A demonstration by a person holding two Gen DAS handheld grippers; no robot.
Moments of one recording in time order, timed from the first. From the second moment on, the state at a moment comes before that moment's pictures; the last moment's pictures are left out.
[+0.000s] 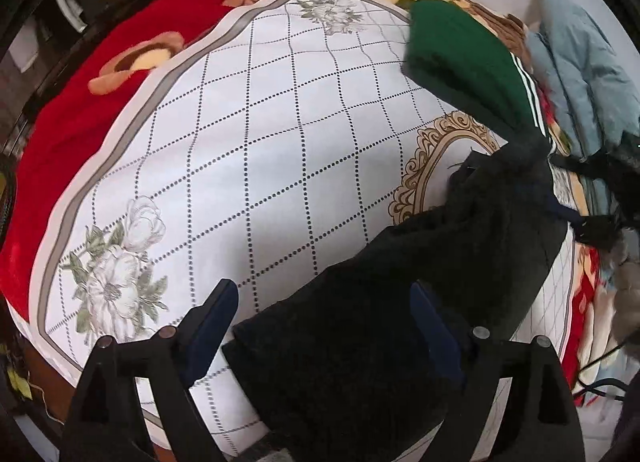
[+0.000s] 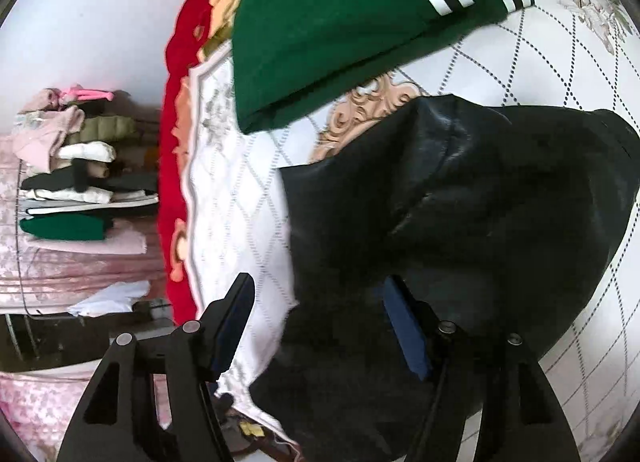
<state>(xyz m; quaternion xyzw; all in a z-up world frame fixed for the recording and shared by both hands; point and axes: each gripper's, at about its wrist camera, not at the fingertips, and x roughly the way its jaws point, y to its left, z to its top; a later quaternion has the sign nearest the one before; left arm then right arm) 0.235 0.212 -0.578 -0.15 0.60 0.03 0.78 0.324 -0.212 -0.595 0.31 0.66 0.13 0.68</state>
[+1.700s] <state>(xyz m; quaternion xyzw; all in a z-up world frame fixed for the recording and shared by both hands) 0.296 0.107 -0.671 -0.13 0.65 0.06 0.75 0.312 -0.214 -0.616 0.14 0.71 0.18 0.67</state>
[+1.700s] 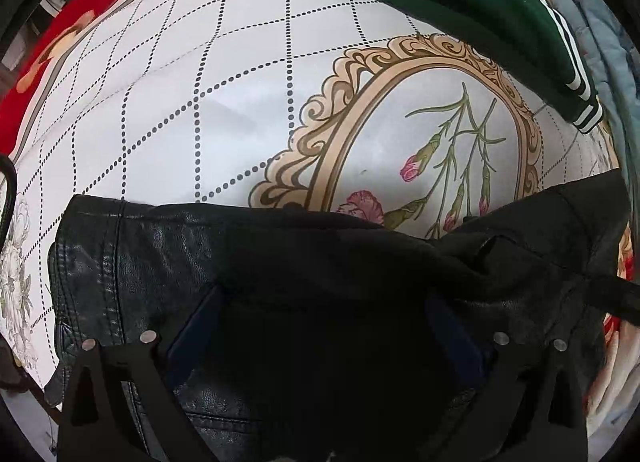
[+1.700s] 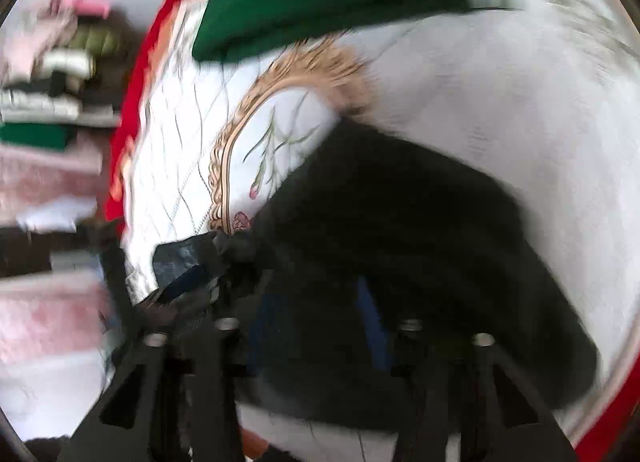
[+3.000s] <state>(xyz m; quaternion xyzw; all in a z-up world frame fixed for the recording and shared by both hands) 0.086 0.248 -0.618 -0.42 0.45 0.33 0.72 0.267 -0.240 -0.626 0.12 0.78 0.18 0.58</state>
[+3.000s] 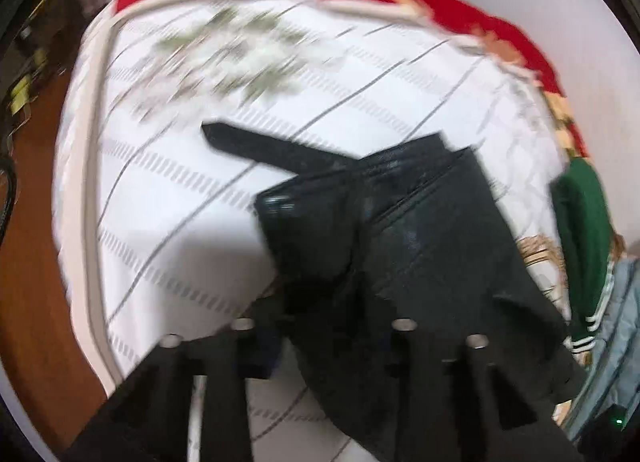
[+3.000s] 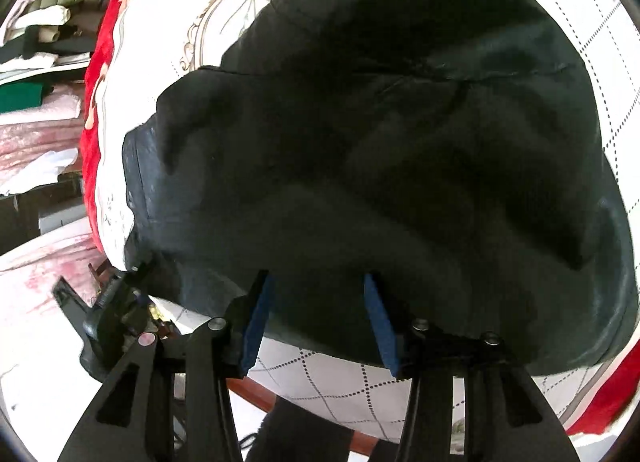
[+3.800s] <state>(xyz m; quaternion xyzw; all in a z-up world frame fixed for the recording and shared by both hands) 0.103 0.220 -0.584 -0.36 0.54 0.22 0.73 0.185 -0.356 -0.617 0.26 0.77 0.07 0.58</state>
